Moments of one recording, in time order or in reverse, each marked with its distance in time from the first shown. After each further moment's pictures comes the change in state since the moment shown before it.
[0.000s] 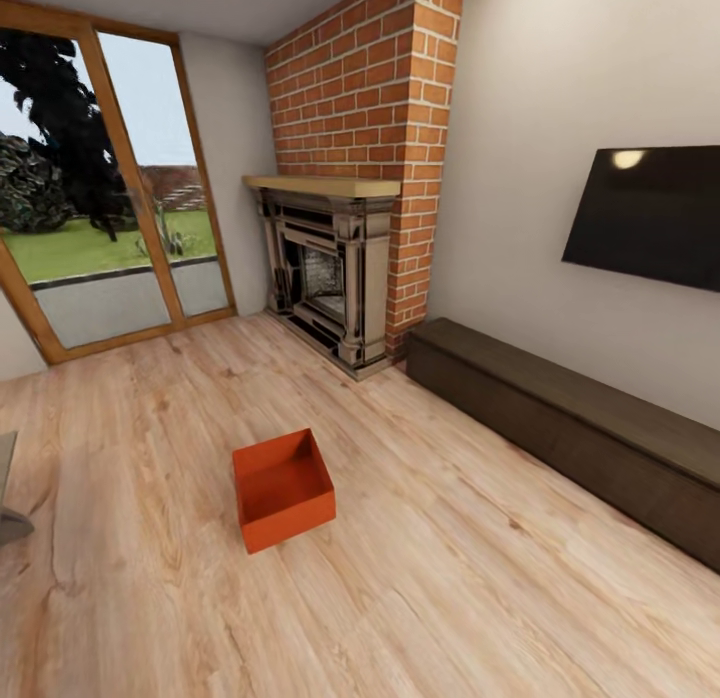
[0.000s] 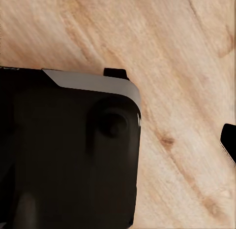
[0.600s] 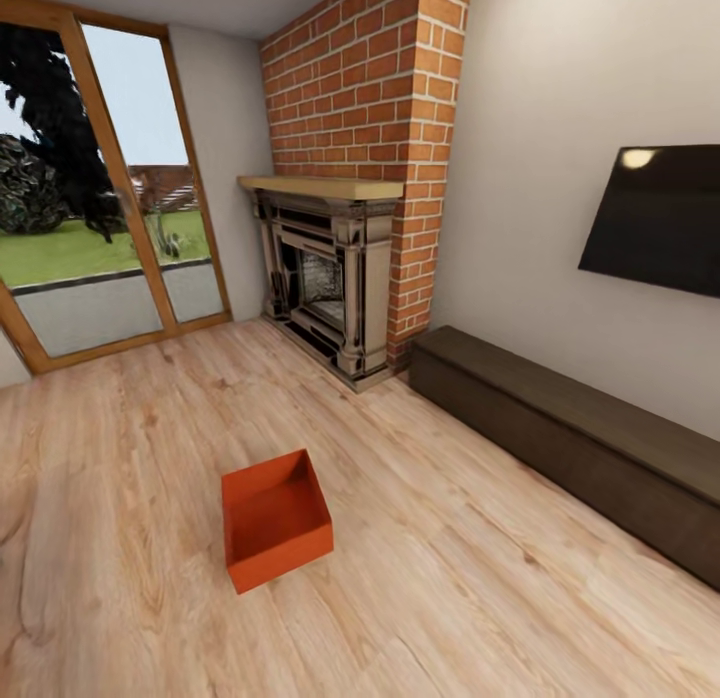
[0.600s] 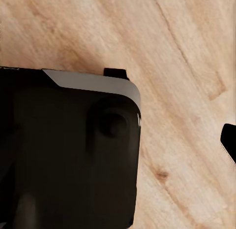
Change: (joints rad) left arm 0.000 0.000 0.000 -0.001 0.000 0.000 0.000; right arm 0.000 0.000 0.000 0.000 0.000 0.000 0.000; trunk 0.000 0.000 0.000
